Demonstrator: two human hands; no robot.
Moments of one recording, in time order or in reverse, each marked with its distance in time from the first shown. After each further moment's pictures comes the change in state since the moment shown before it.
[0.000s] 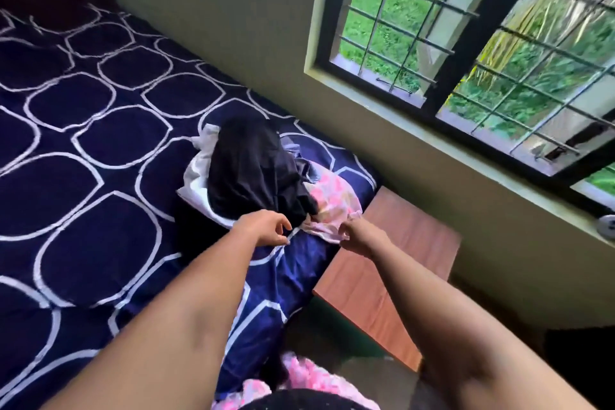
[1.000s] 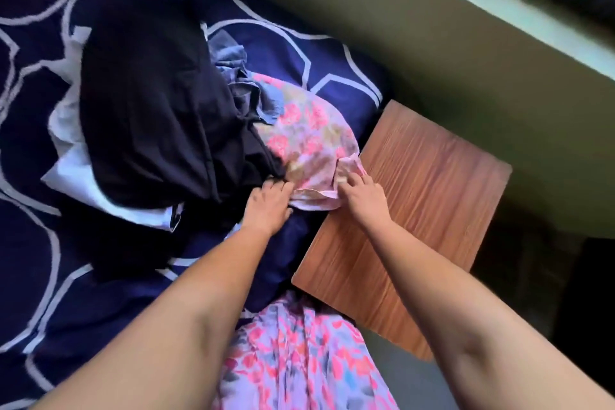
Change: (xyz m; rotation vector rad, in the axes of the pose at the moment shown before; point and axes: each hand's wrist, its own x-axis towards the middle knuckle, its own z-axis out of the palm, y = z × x) left_hand 0.236 0.015 0.160 0.328 0.010 -0.045; right_hand 0.181 0.143 0.175 0.002 0.036 0.106
